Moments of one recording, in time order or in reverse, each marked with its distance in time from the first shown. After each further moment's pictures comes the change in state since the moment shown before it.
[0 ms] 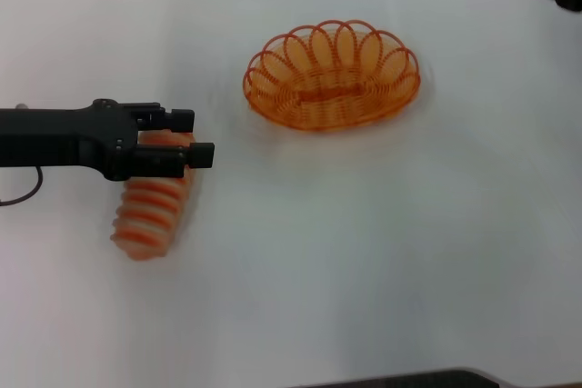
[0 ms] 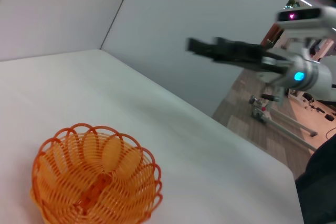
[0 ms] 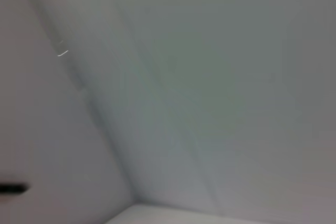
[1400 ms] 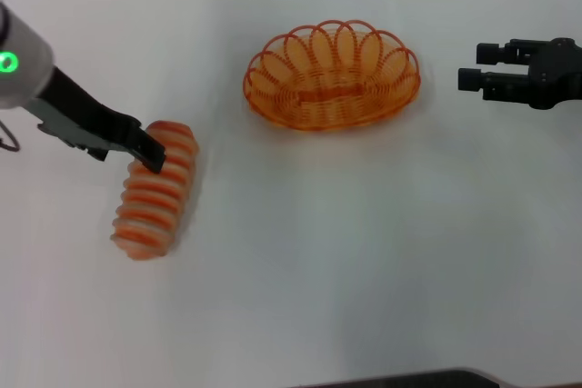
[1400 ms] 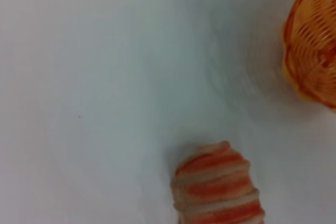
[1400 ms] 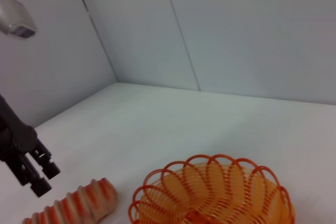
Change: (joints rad) left arm -0.127 -0.095 0.634 0.567 0.535 -0.073 -1.219; right arm 0.008 0.005 -0.024 -0.053 -0.320 0.063 -0.005
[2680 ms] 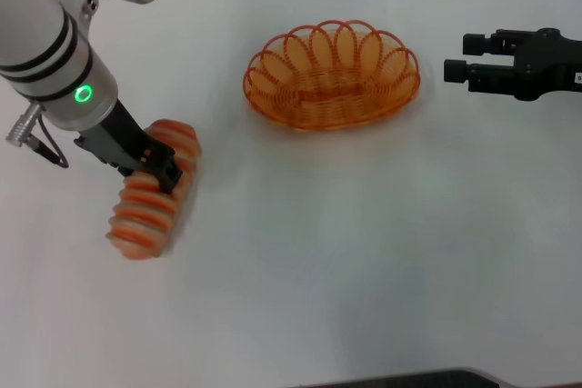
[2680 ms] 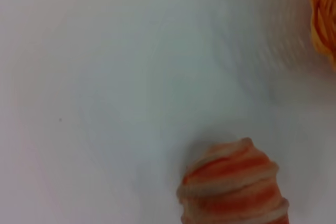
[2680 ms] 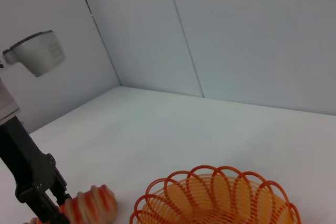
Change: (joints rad) left arm -0.045 -0.003 0.249 -0.168 0.019 -0.167 -0.111; right arm 0.029 0.009 0.001 0.016 0.001 0.017 -0.020
